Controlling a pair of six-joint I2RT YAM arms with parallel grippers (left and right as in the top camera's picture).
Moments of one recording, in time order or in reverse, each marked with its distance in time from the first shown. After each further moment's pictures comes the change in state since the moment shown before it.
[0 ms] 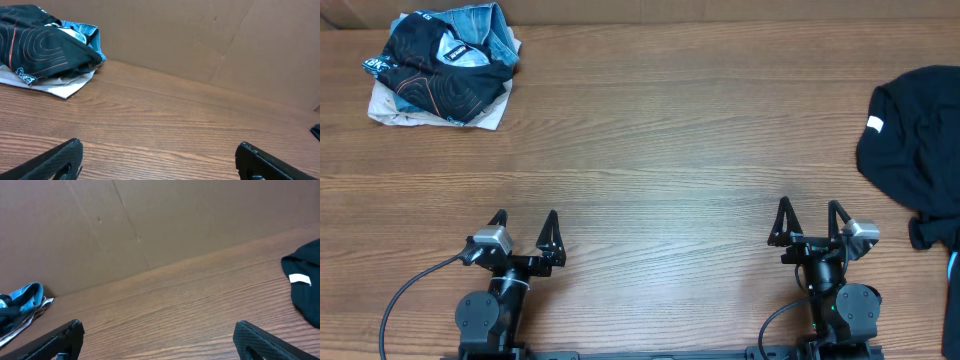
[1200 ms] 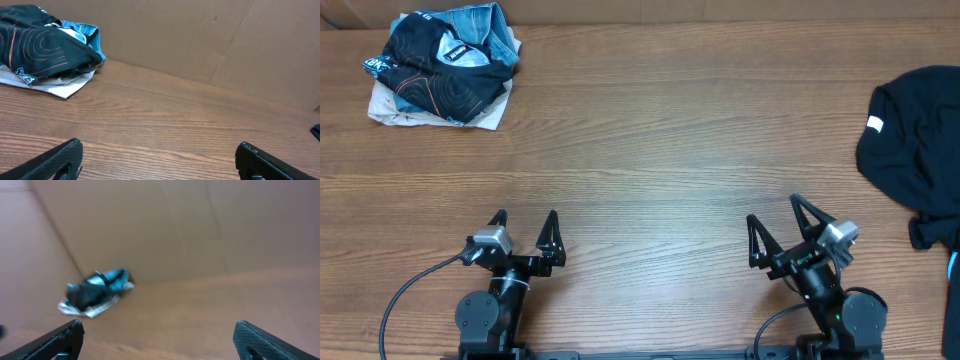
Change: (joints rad) left arm 0.000 0.000 0.000 0.000 0.000 0.000; right arm 0.000 0.000 0.000 0.161 -0.409 0.029
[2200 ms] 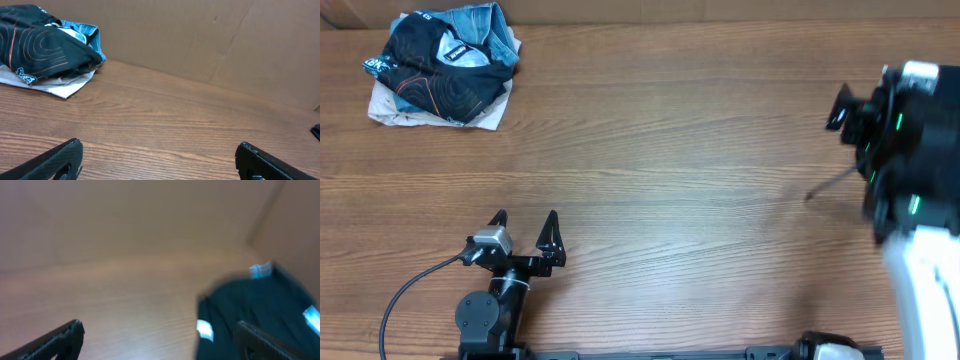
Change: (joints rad) left arm 0.000 0.000 -0.001 0.000 0.000 0.000; right arm -0.228 1.214 1.037 -0.417 0.492 -0.370
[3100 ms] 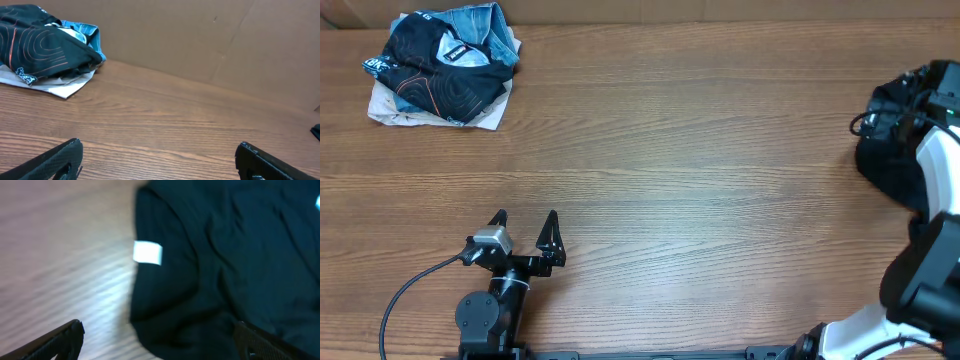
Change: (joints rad) left arm 0.000 0.000 0.000 0.000 0.000 0.000; right arm -0.251 0.594 0.334 -0.318 -0.002 -0.026
